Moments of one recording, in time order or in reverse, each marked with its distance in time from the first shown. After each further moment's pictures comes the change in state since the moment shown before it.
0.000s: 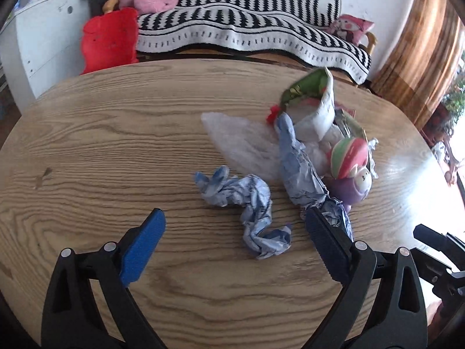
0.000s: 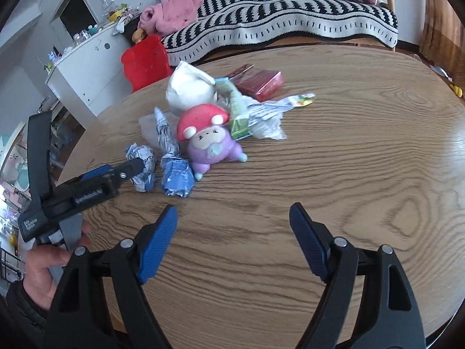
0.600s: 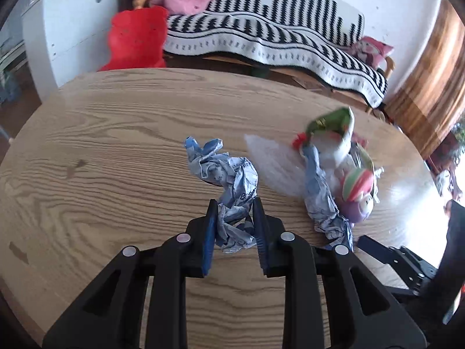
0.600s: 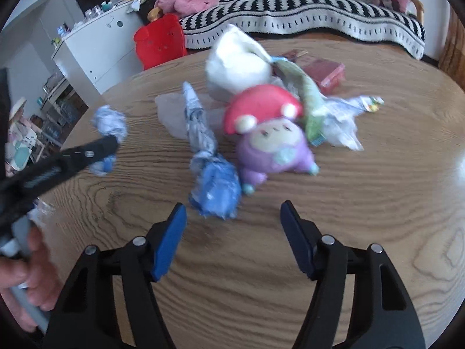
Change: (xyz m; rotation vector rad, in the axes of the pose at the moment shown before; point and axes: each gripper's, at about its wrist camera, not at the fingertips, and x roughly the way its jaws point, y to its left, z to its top) left arm -0.039 0.035 0.007 -0.137 -0.042 0.047; right arm 0.067 0.059 0.015 -0.098 0.042 0.006
